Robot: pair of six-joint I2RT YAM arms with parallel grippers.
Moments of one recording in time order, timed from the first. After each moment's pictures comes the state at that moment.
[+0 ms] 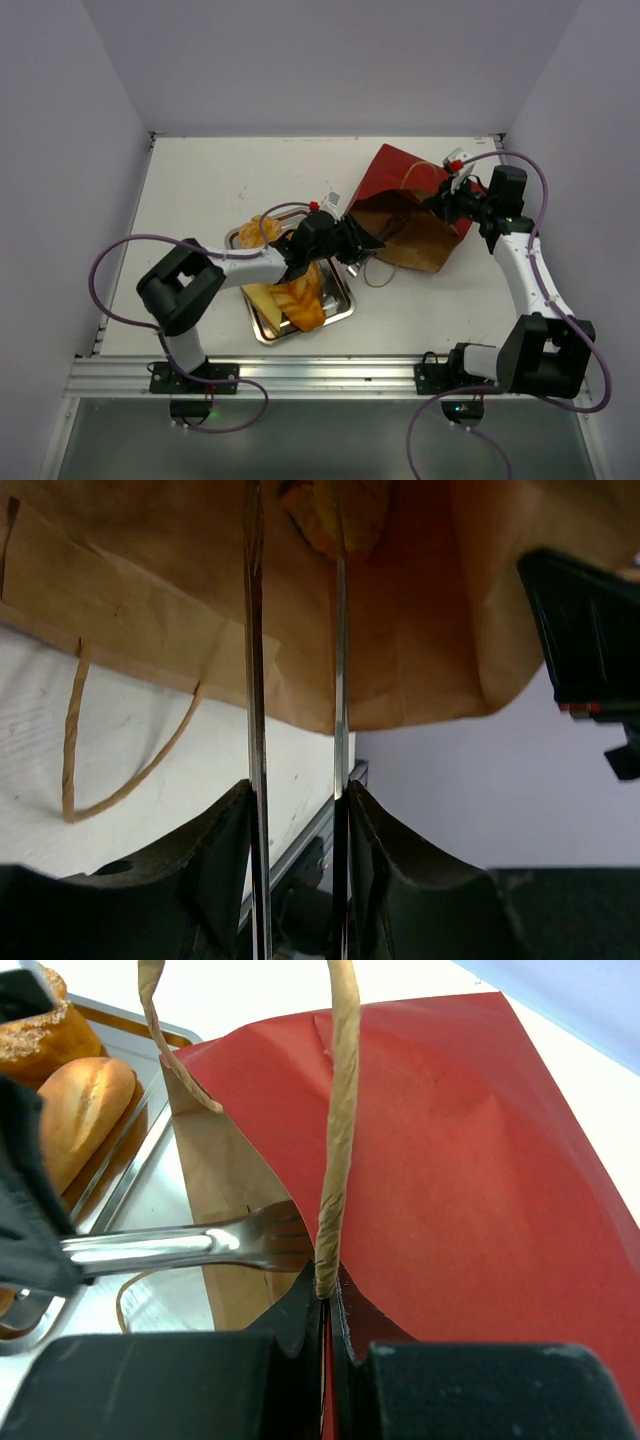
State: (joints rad) left arm -0.84 1.75 0.96 0.42 0.19 -1.28; right arm -0.11 1.26 0.96 -0.25 -0.77 -0.40
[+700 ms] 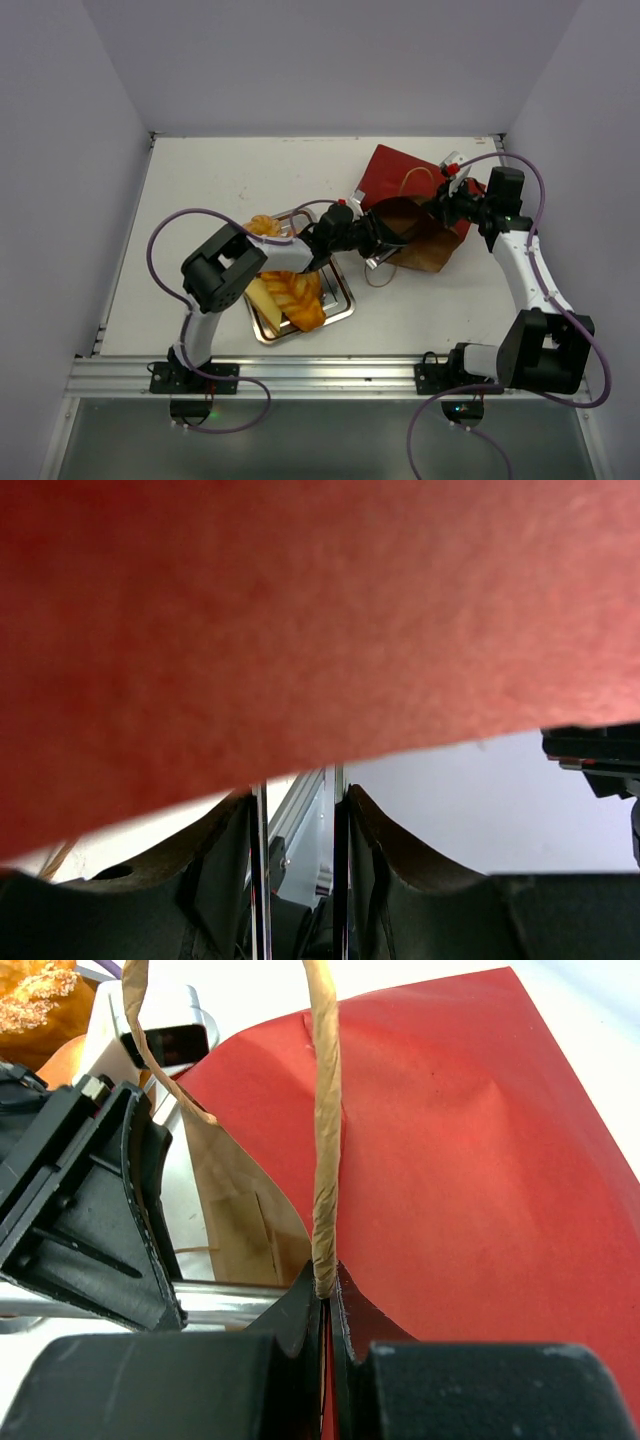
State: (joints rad) left arm -0.84 2.05 1.18 0.58 0.36 -1.38; right arm -0.11 1.29 0.97 -0.28 -0.80 -0.47
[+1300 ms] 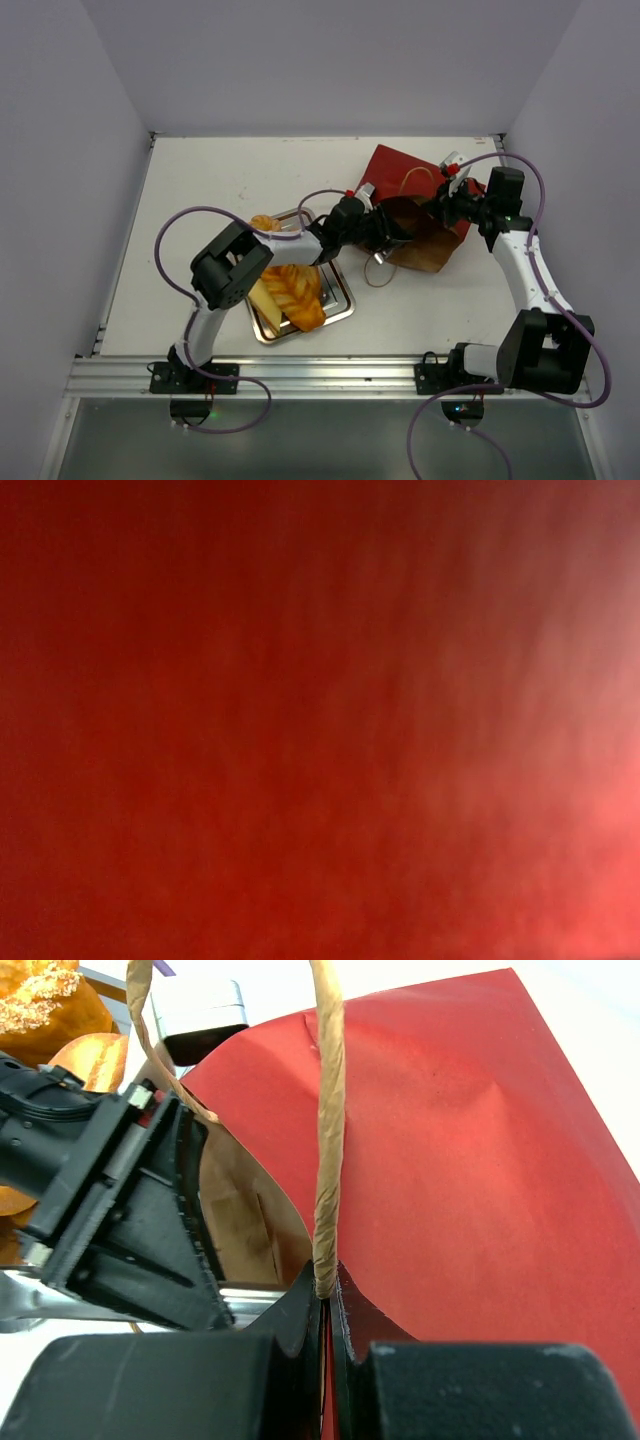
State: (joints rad) left arm -0.85 2.11 1.31 0.47 0.33 -1.27; right arm -0.11 1.29 0.97 -0.29 -0.80 -0.47
